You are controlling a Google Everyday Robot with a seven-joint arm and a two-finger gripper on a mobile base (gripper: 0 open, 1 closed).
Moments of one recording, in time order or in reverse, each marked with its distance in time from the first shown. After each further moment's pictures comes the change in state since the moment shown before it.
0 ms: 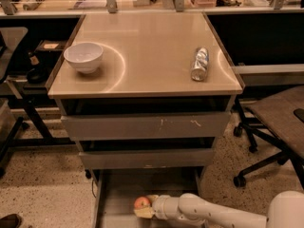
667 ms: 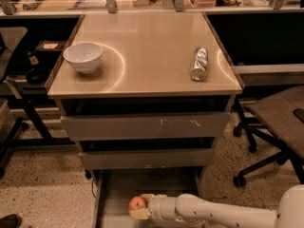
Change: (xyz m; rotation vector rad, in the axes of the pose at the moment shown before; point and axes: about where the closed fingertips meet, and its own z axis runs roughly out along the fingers) arm -0.037 0.047 -0.023 0.004 -0.009 -0.062
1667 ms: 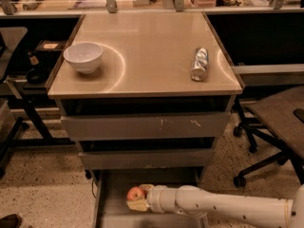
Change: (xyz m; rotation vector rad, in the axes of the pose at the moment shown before) arm -0.059 0.016 -0.031 0.026 -0.016 -0.048
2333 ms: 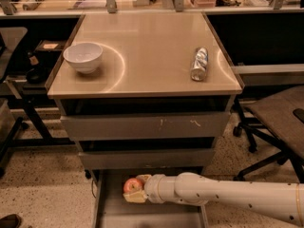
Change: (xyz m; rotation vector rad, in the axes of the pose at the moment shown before) arm -0.062 0.025 -0.034 -0.017 0.030 -0.070
